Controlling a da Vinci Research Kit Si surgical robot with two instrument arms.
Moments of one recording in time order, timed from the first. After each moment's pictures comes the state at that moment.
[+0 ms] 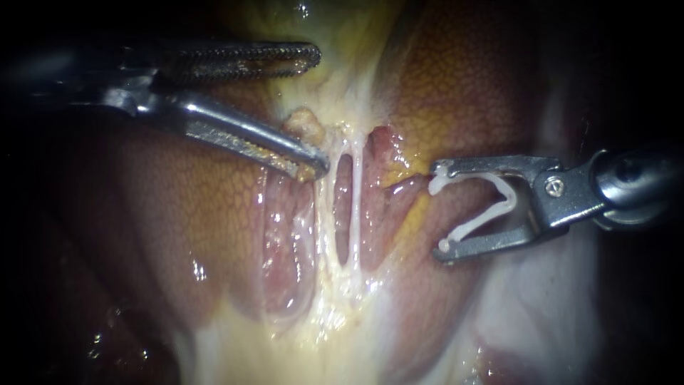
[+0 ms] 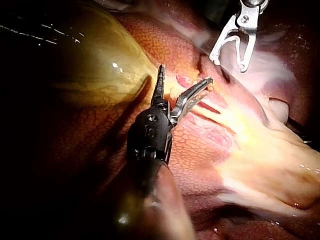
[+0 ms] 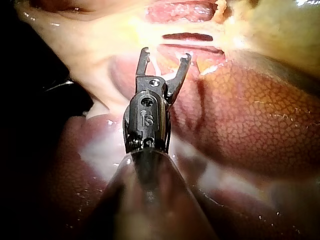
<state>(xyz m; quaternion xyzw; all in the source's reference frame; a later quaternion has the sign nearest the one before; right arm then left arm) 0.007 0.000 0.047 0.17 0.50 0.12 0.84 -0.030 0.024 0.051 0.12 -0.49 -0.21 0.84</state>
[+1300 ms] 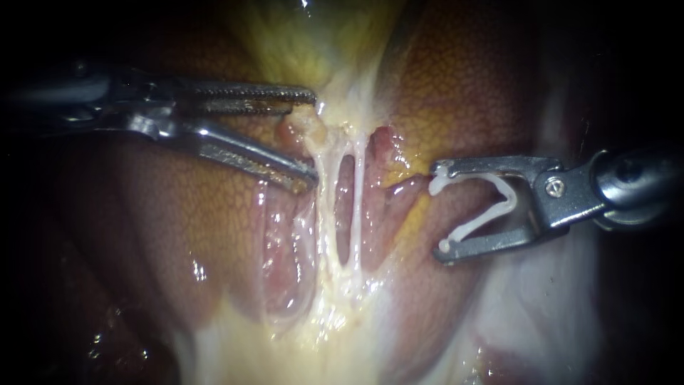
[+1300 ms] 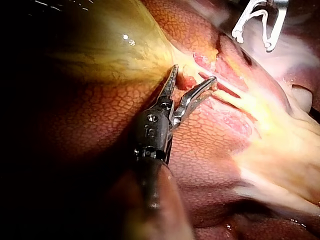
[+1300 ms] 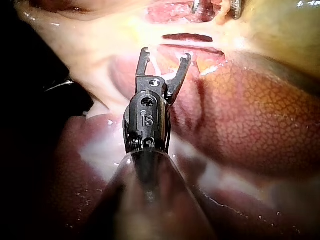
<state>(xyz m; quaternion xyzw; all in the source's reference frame) 0.007 0.000 0.047 0.17 0.50 0.12 0.84 -0.028 0.023 0.061 0.16 -0.47 -0.22 0.84</state>
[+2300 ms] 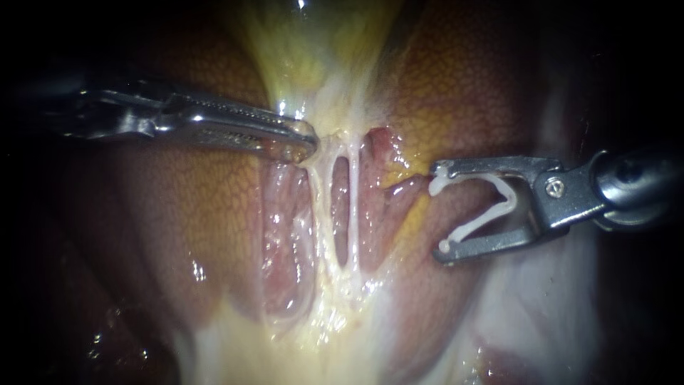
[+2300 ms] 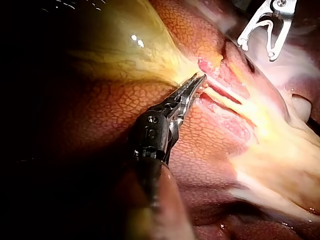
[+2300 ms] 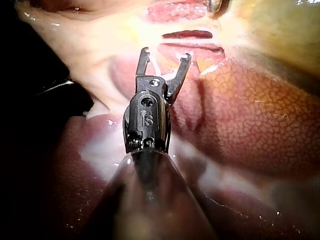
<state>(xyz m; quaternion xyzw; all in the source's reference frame) 0.007 0.000 0.047 0.17 0.50 0.12 0.84 -0.026 0.024 0.057 0.19 -0.45 -0.25 0.84</state>
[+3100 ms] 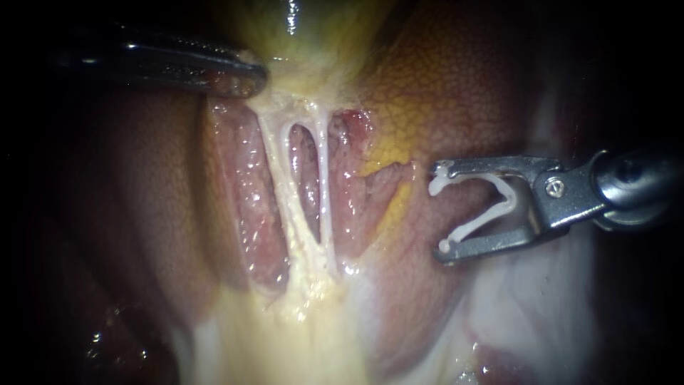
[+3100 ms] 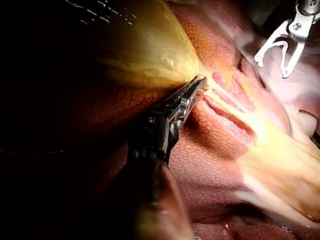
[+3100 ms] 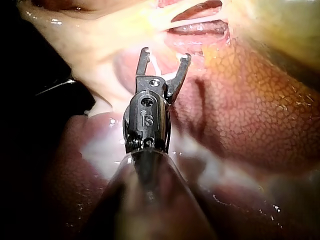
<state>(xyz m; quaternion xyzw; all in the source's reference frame) 0.007 0.000 0.047 0.17 0.50 0.12 0.84 -0.021 0.029 0.052 0.17 -0.46 -0.28 0.82</state>
